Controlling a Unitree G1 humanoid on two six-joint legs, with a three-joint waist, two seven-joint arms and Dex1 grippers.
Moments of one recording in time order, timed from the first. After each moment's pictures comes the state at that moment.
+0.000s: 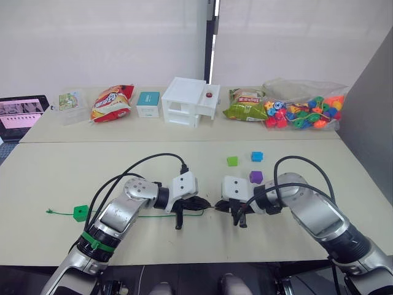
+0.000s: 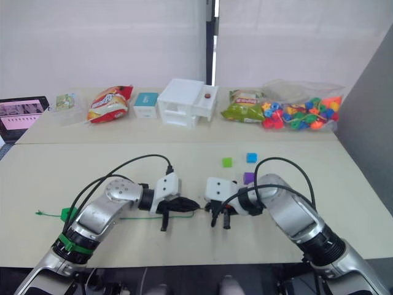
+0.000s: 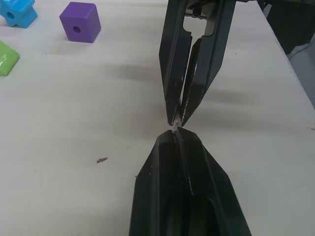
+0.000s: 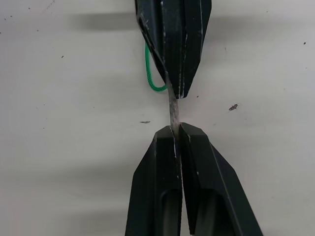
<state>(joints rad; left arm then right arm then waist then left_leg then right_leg) -0.50 0.51 -0.34 -0.10 -0.21 0.41 -1.11 -0.57 -0.73 0.44 -0.36 0.09 0.68 1.09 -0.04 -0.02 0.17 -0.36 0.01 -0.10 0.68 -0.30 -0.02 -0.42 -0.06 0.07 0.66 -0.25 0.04</state>
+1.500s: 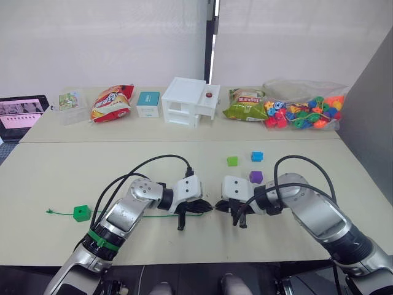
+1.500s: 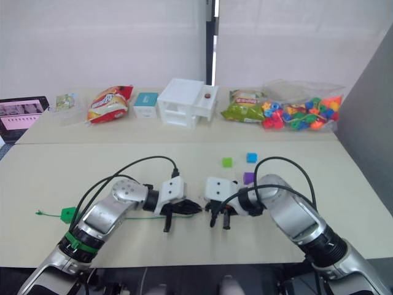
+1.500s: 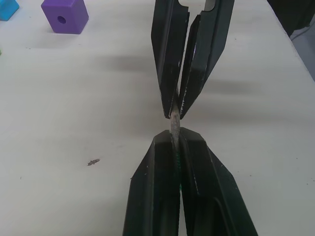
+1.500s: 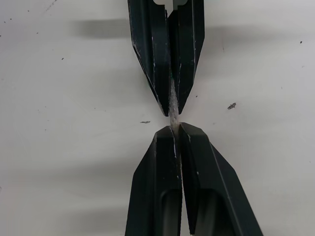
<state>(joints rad) -0.52 0.49 -0.38 -0.06 -0.15 0.38 -1.12 -0.56 -0.74 0.44 -0.40 0.10 0.73 1.08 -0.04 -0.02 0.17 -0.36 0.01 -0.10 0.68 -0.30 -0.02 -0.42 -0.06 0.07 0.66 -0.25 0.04</state>
